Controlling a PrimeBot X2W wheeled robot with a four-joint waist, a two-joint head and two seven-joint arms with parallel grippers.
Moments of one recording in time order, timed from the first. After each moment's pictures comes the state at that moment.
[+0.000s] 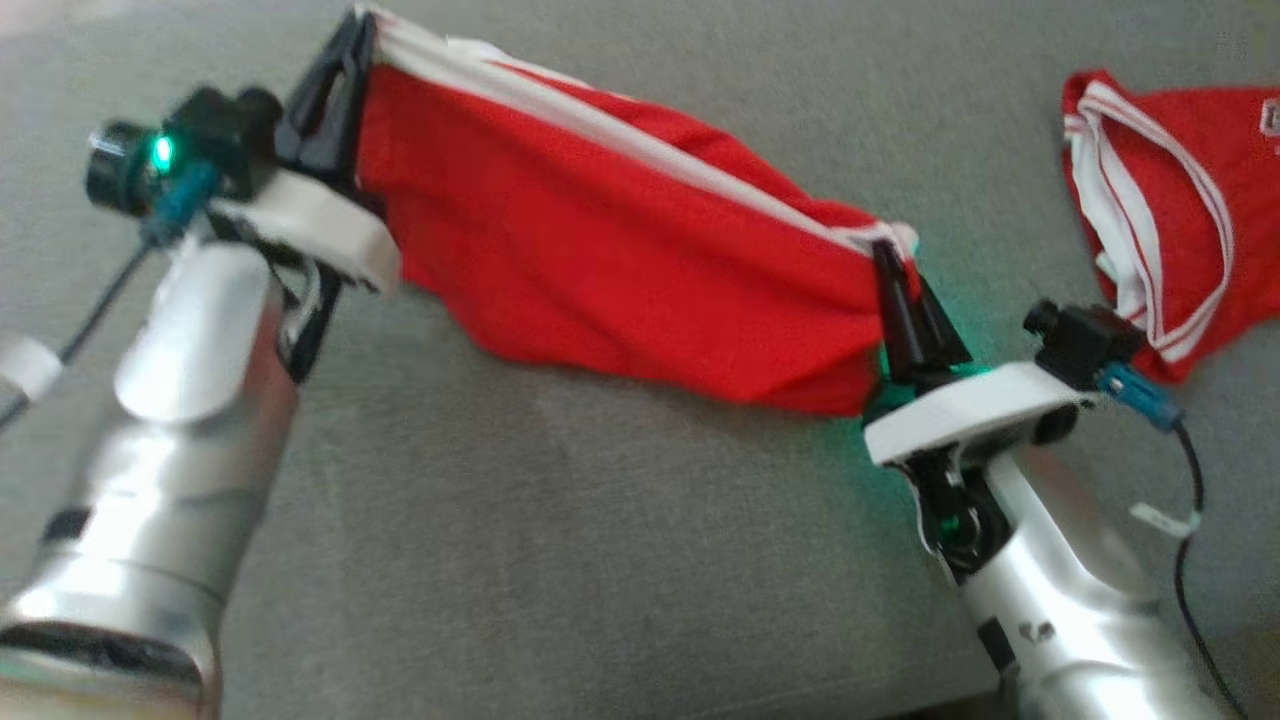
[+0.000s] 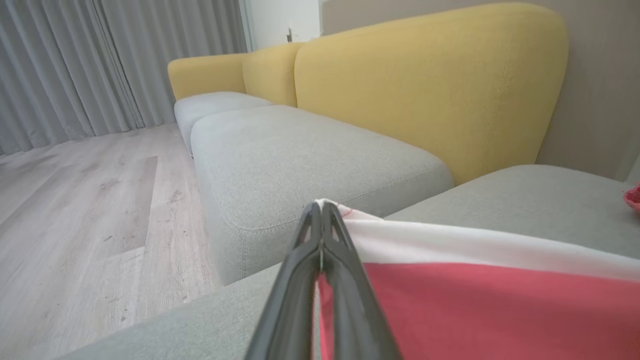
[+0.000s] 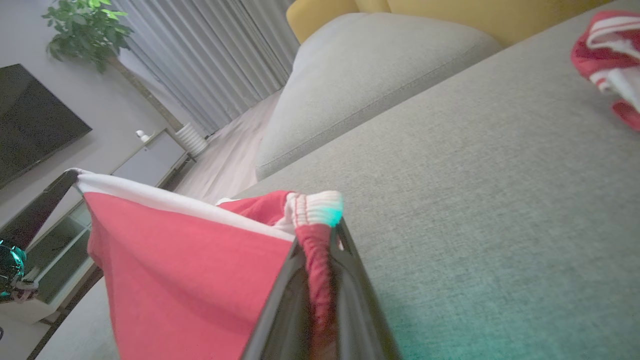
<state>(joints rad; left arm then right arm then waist) -0.89 0.21 -0.43 0.78 -0.30 -0.13 -0.24 -0.44 -0.10 0.39 0.53 0.72 0.13 -0.26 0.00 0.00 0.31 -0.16</state>
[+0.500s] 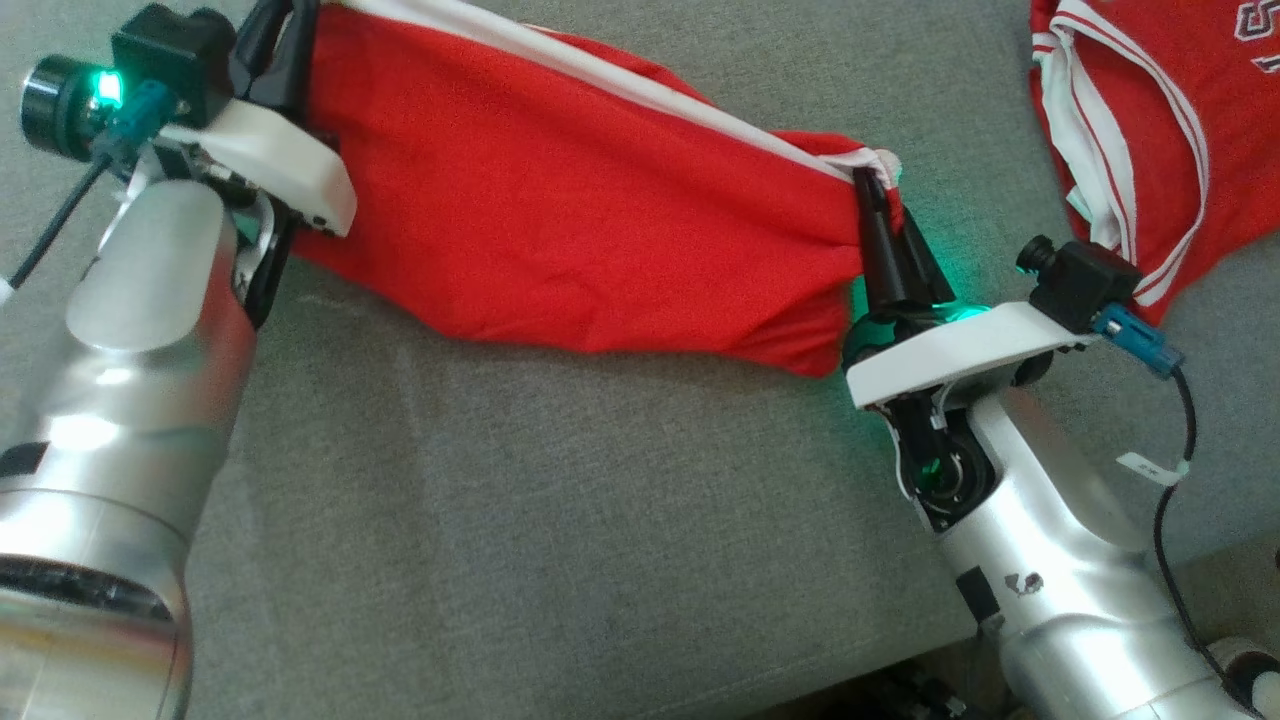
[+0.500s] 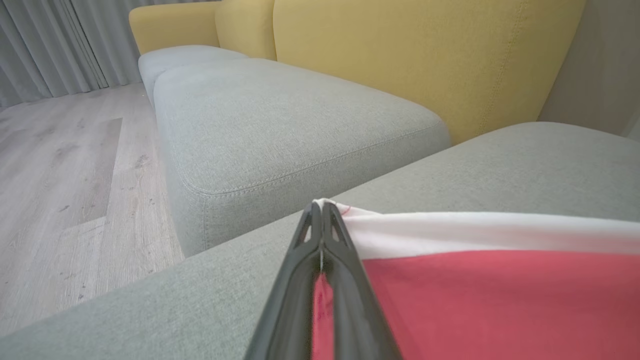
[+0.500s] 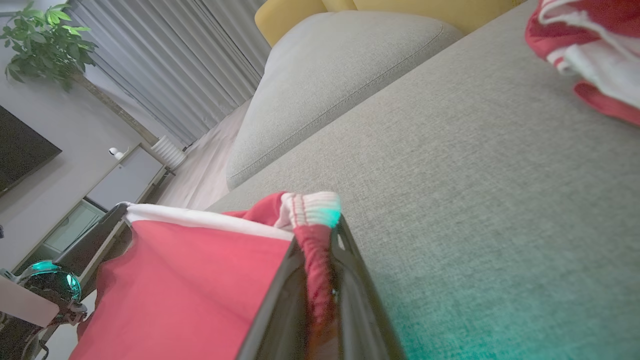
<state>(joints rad) -1.05 0.24 -0.52 0.96 -0.35 -0.13 -0.25 -0.54 -0.07 0.42 0.52 0.79 0.13 -0.26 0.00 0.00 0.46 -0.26</state>
